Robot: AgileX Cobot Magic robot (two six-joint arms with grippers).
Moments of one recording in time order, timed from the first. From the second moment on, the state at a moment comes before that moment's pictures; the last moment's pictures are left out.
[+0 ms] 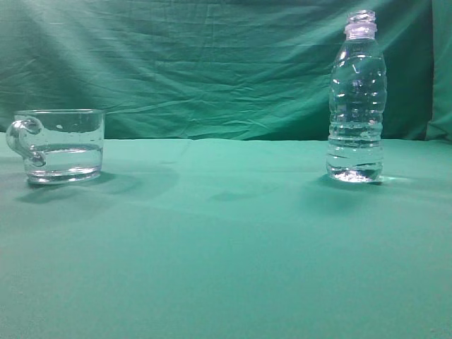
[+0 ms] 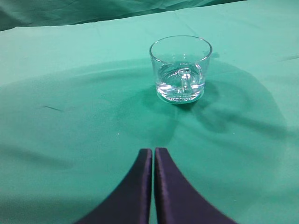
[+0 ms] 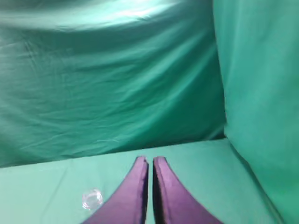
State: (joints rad) left arm -0.12 -0.01 0.02 -0.17 0.36 0.22; right arm 0.25 0.40 -0.68 -0.46 0.46 0.67
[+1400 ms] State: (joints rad) left arm -0.12 -0.01 0.02 -0.17 0.36 0.22; right arm 0.11 -0.01 0.02 -0.08 0.40 0.11
